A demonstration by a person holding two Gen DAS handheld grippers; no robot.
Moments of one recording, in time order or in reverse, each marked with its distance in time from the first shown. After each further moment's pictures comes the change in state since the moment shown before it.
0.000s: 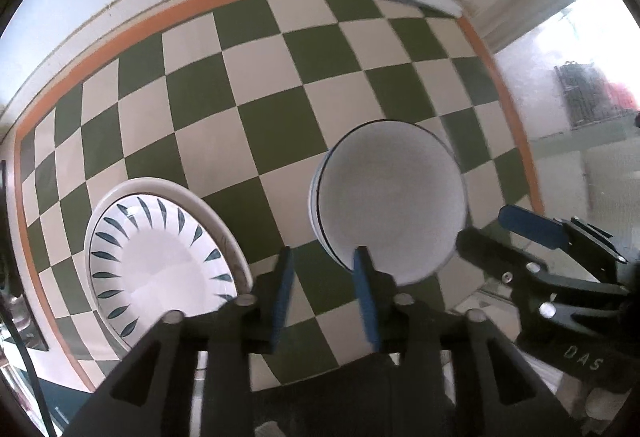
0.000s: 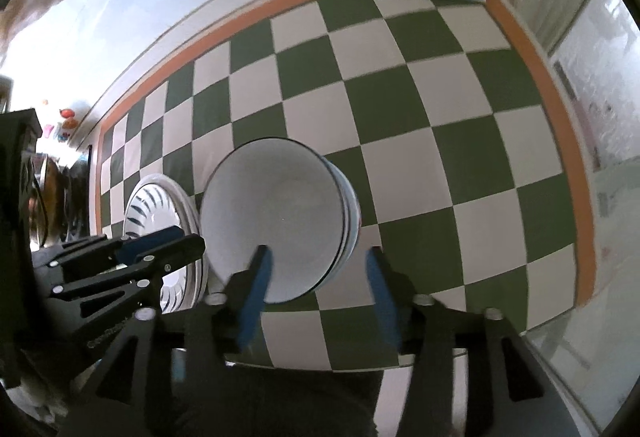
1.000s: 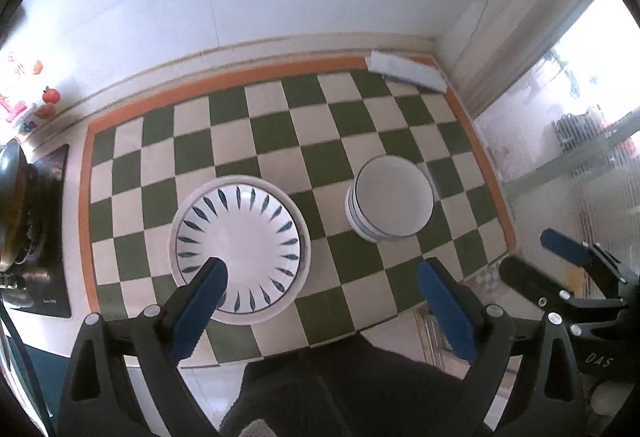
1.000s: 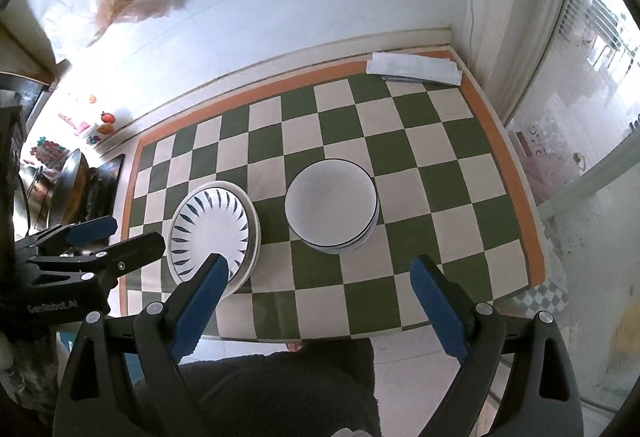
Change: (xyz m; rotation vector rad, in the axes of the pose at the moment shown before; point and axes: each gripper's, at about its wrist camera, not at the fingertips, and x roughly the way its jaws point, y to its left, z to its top) left arm -0.141 0.029 -0.083 -0.065 -0.273 0.030; right arm -0.140 0.061 -0.092 -0.061 -0.235 -0.063
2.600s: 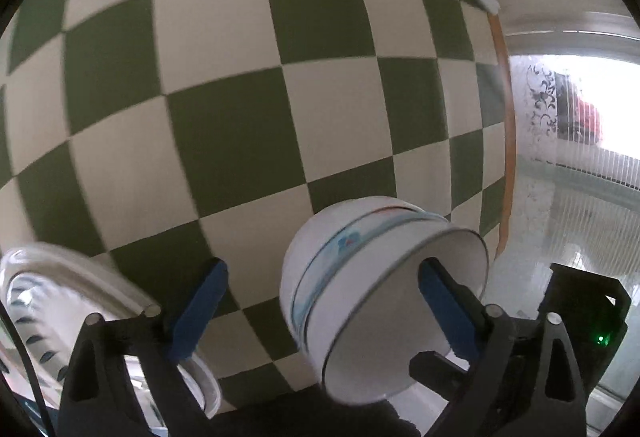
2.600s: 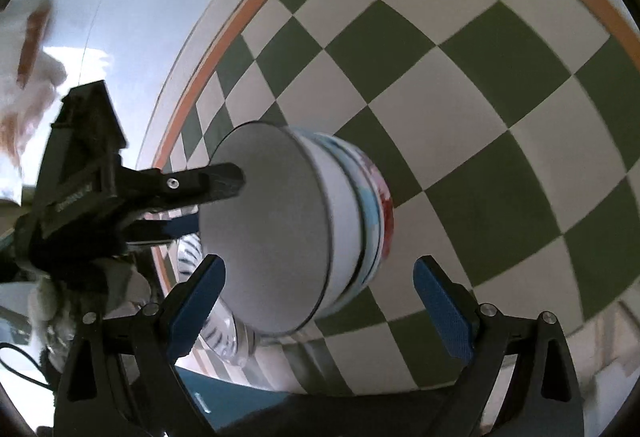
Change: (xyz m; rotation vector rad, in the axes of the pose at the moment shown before) left arm 0.277 -0.015 0.093 -0.089 0.574 -0.290; right arm 0.232 -0.107 0.002 0.504 0.216 0.357
